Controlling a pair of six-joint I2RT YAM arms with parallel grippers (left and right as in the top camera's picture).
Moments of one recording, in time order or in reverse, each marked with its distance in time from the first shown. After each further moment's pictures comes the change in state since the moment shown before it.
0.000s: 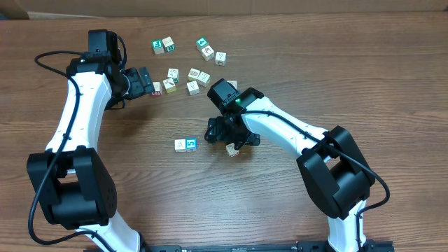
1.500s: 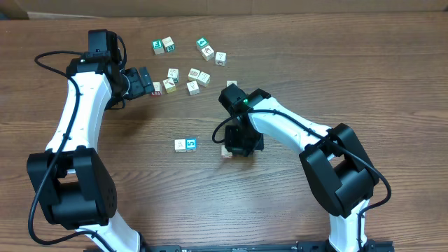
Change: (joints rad) left arm 0.000 0.000 0.000 0.000 0.000 0.000; right arm -0.045 -0.006 -0.068 -0.058 -0.123 -0.045
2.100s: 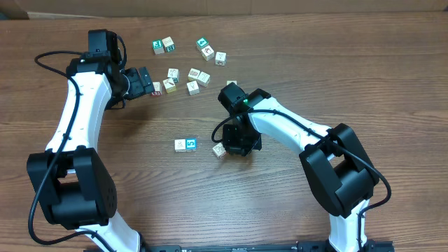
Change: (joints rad) left arm 0.000 0.000 0.000 0.000 0.000 0.000; right arm 0.000 0.000 0.000 -0.003 -0.030 0.004
